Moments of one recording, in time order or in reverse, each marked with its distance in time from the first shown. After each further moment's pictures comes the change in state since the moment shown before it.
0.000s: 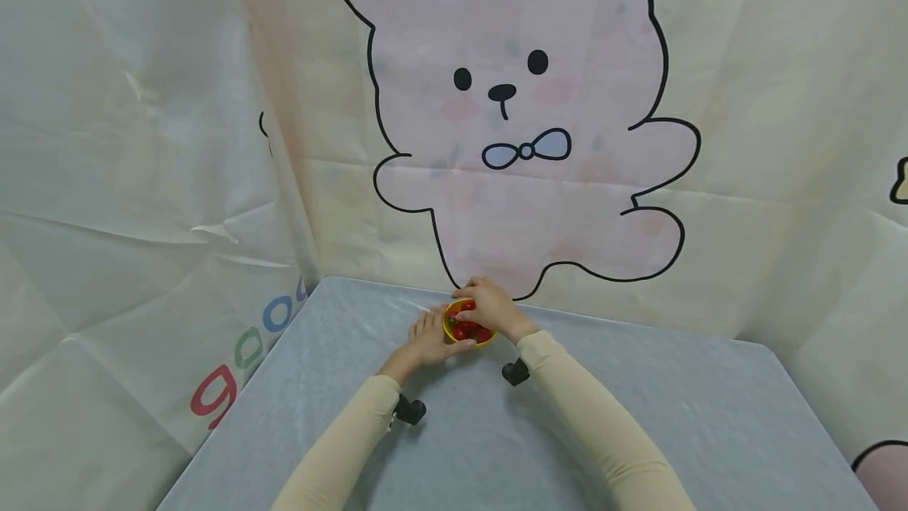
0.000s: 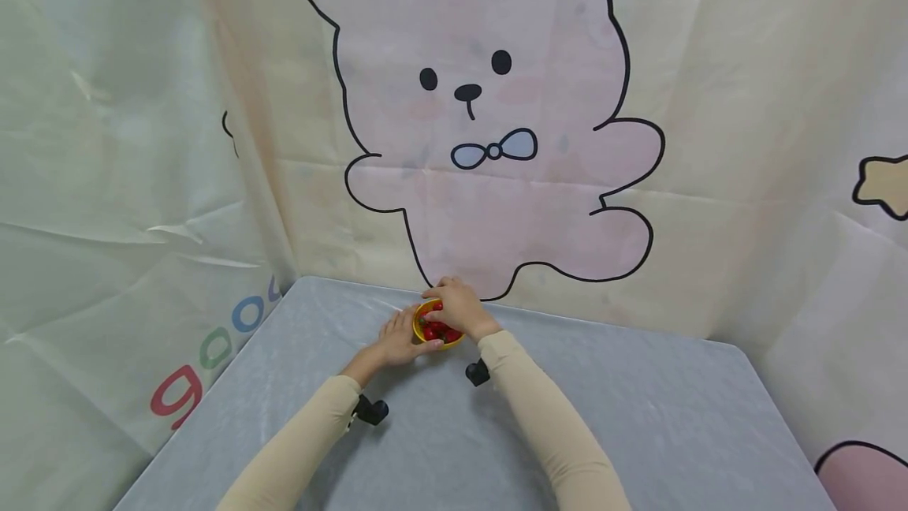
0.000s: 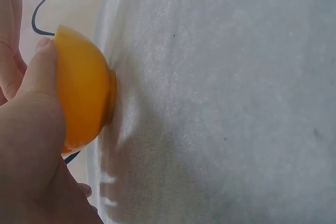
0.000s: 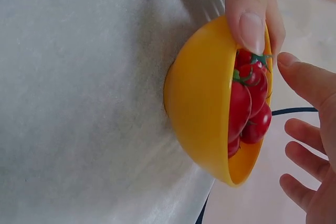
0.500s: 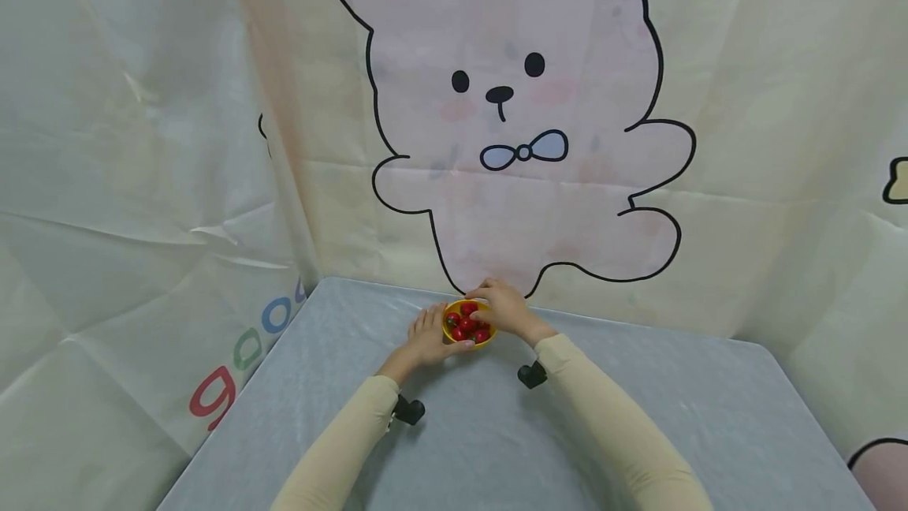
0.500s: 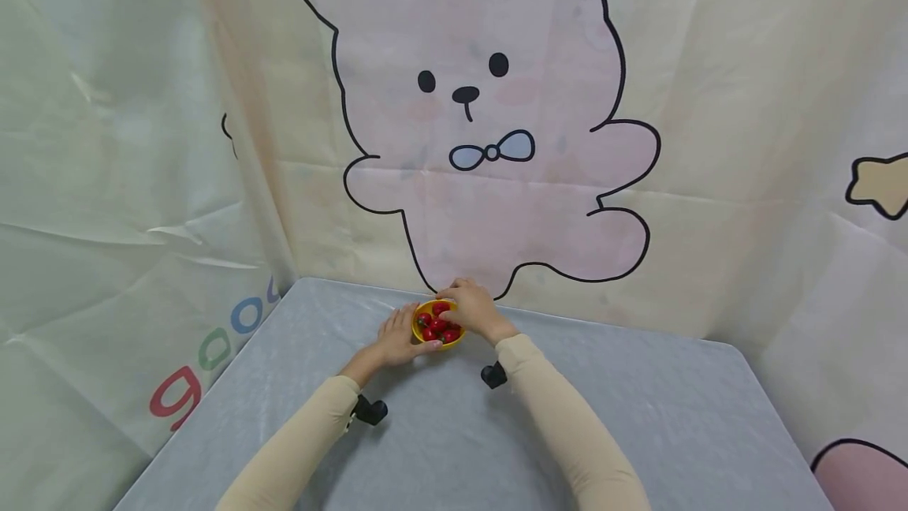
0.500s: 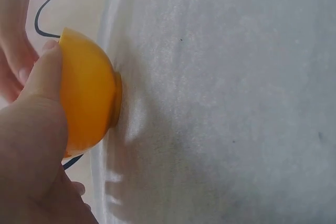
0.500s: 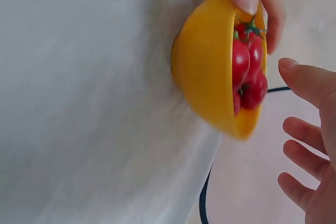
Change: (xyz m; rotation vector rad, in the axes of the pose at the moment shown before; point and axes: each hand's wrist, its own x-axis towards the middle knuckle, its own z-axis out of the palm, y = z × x) left_hand 0.002 0.002 -0.001 -0.001 0.039 0.016; right_hand -0.022 0.014 -0.014 -0.004 0.036 0.013
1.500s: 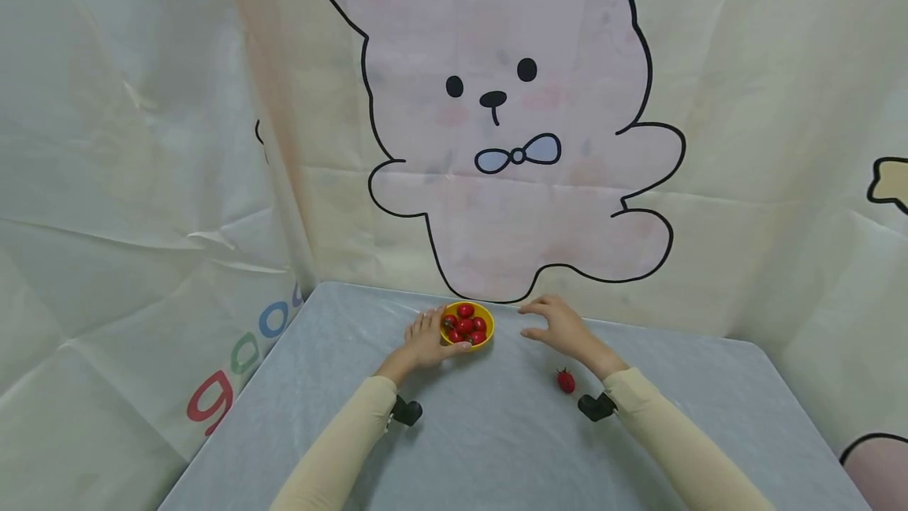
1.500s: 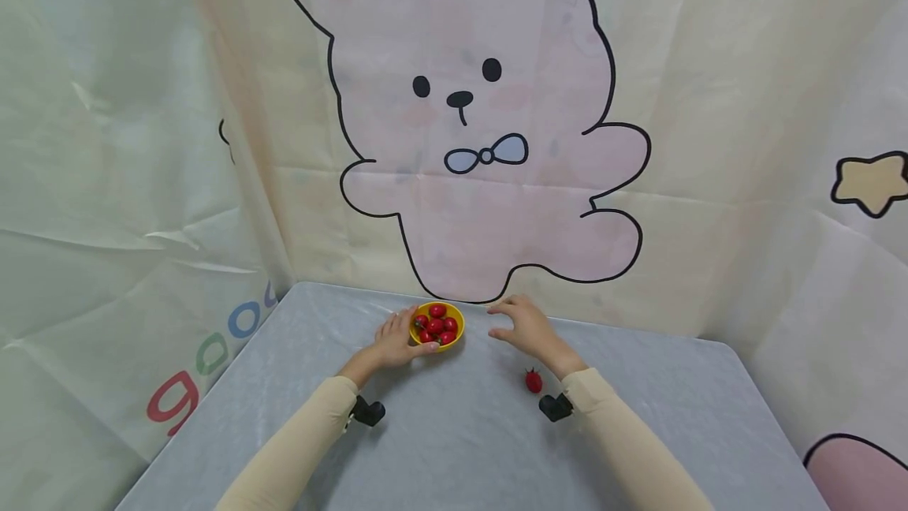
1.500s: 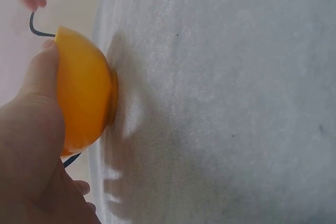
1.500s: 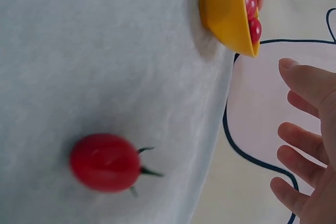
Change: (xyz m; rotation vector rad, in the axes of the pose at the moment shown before) left_hand 0.000 0.000 0.003 -0.006 -0.020 -0.025; right_hand -0.086 0.054 -0.033 0.044 0.049 0.115
